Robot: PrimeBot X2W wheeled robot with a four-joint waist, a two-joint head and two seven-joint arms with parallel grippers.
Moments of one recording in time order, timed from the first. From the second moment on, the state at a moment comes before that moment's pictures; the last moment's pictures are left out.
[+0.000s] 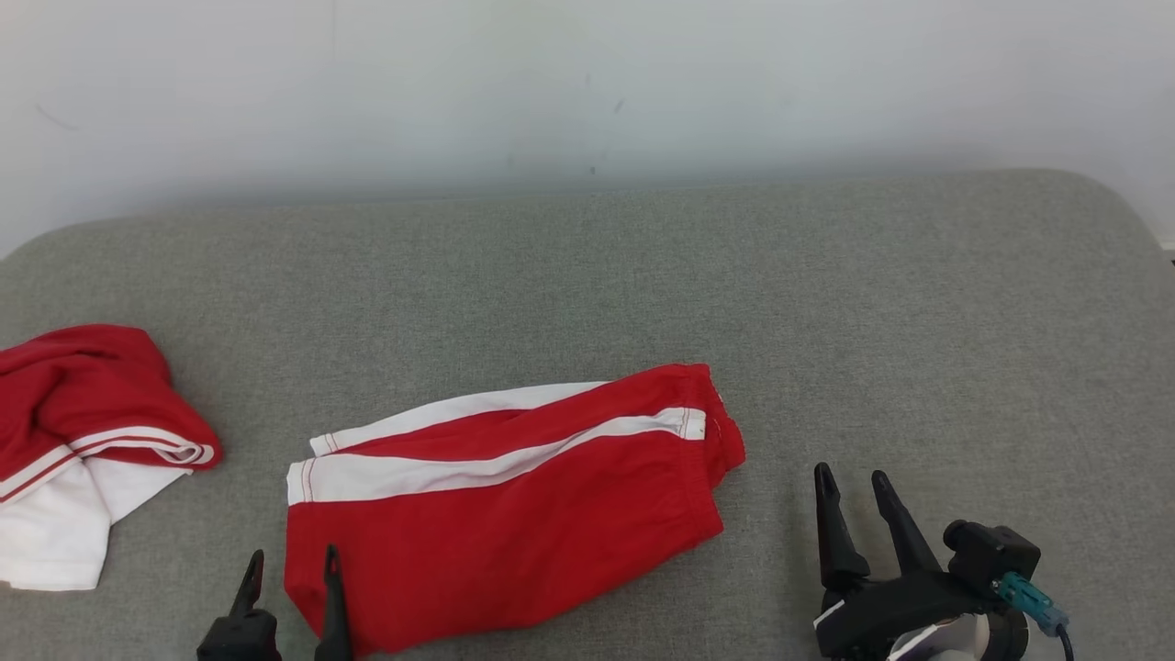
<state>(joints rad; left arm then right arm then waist) -0.08 0.05 0.03 0.42 -0.06 0.00 -0.26 -0.19 -0.05 0.04 0.50 0.40 0.13 -0.26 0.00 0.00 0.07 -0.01</state>
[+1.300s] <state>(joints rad) -0.11 0.05 -0.08 0.37 -0.10 0.02 -0.26 -0.42 -0.05 0.22 0.81 0.50 0.13 -0.27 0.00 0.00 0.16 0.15</state>
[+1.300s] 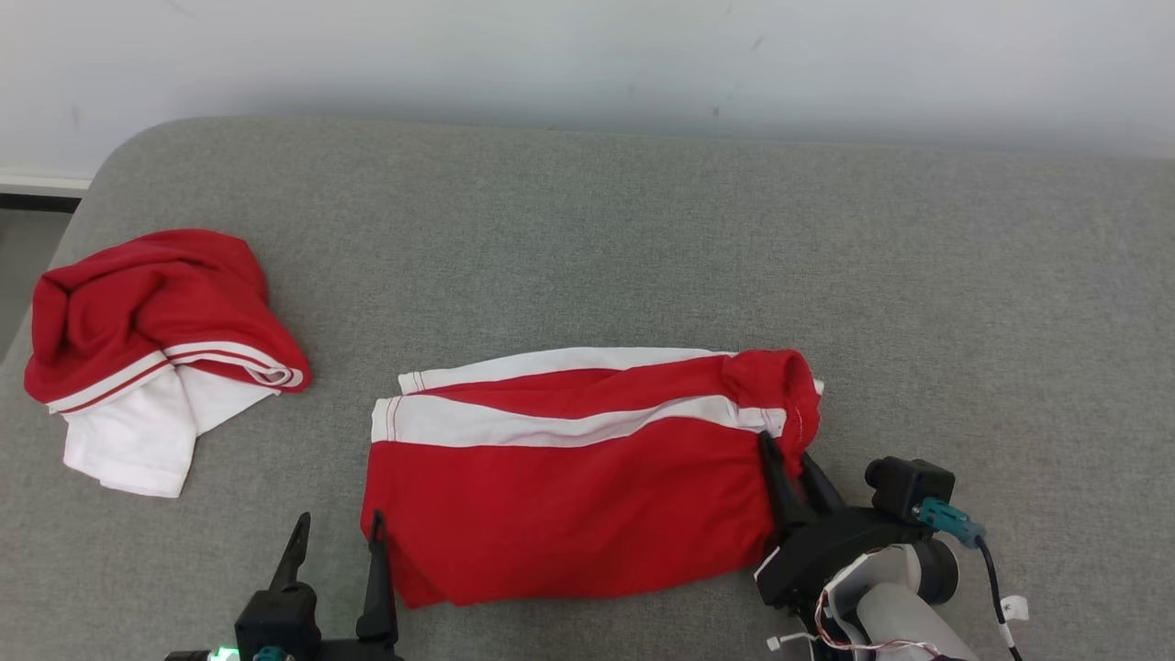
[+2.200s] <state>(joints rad) -0.09 0.05 -0.11 0.38 -0.12 0.00 -0.26 -0.39 -0.12 0.36 0.50 0.61 0.13 -0.18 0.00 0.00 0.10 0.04</state>
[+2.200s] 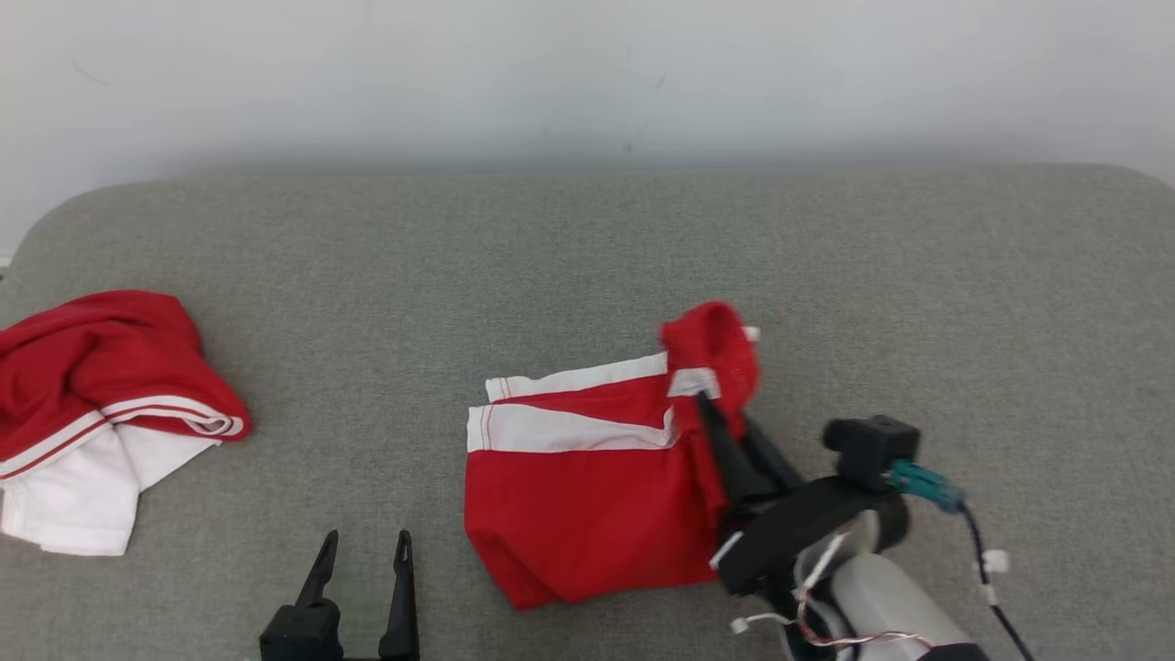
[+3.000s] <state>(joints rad) -0.09 0.05 -0.13 0.38 -0.12 0.02 -0.26 -0.53 -0.05 0.69 0.69 0.71 0.13 -0.23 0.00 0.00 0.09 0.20</state>
